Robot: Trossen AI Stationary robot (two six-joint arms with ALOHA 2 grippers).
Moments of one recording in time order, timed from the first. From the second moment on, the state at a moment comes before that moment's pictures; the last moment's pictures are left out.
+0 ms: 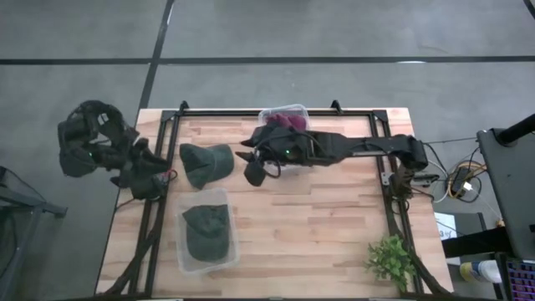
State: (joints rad) left arm -1.10 0.64 1.22 -1.22 -0.96 -1.25; right arm 0.04 1.84 1.84 -0.39 0.30 0.28
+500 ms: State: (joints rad) left arm -1.10 0.62 1.17 -0.86 -0.86 -0.66; right arm -0.02 2.13 2.18 -0.48 0.21 0.29
